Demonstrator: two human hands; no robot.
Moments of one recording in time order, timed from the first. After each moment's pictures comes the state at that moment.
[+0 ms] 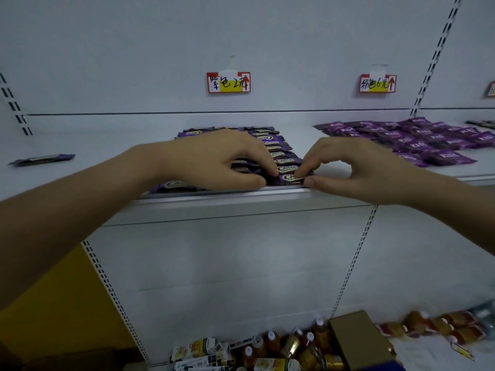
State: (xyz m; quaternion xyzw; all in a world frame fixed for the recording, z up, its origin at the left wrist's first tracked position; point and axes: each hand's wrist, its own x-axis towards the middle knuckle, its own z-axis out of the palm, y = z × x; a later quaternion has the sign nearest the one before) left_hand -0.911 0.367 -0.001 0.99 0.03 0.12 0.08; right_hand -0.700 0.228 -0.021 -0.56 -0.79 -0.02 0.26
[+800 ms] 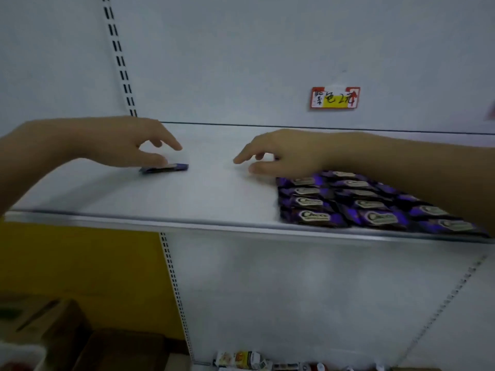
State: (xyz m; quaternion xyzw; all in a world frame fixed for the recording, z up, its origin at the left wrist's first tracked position) left_hand -1.141 0.494 0.030 0.91 0.42 0.00 0.00; right_hand -0.862 0.416 0.014 -0.49 -0.87 0.00 0.04
